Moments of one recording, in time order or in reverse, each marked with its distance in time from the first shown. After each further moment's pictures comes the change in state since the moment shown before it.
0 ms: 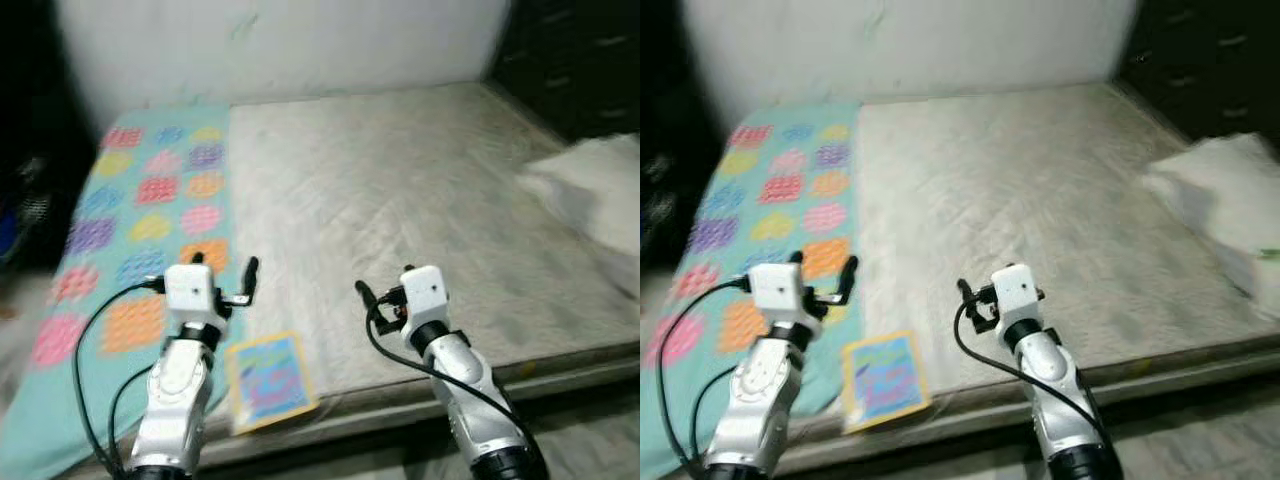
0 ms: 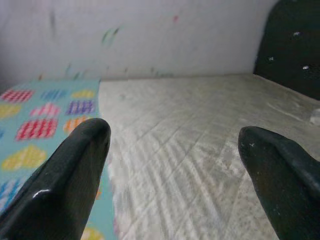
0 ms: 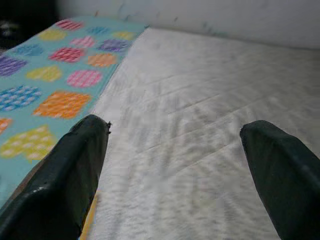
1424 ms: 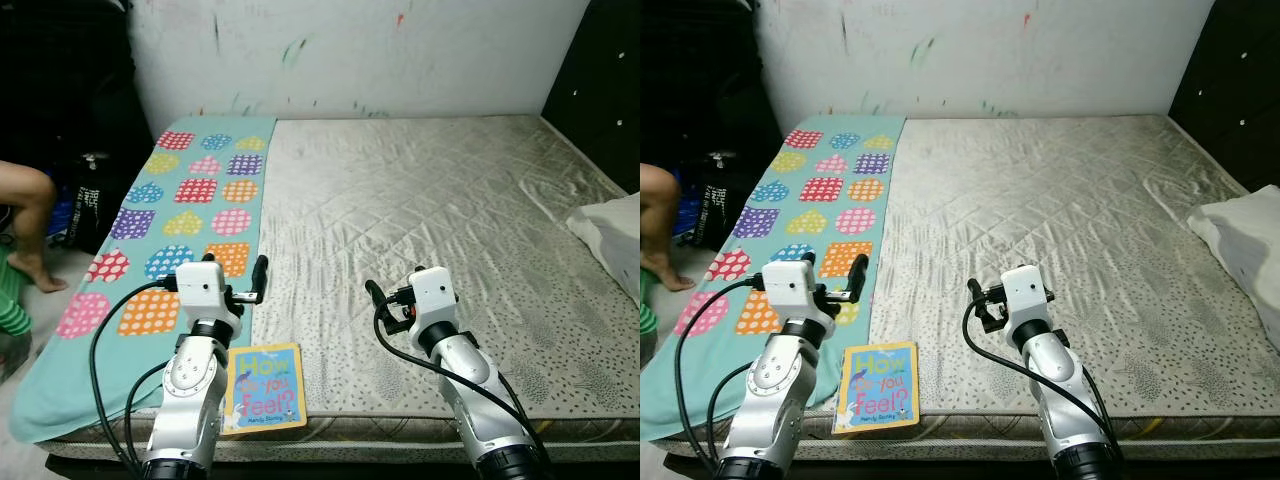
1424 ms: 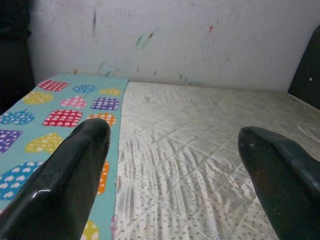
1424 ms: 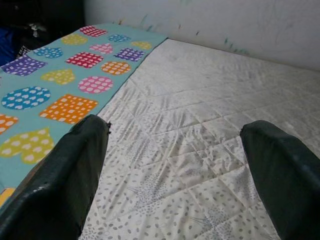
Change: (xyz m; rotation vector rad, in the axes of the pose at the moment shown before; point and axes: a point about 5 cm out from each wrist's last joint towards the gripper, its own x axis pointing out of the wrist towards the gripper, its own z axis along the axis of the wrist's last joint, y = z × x) left arm 0.002 -0.009 -0.007 -0.064 0.046 0.019; right arm -0.002 -0.007 -0.006 0.001 0.016 -0.040
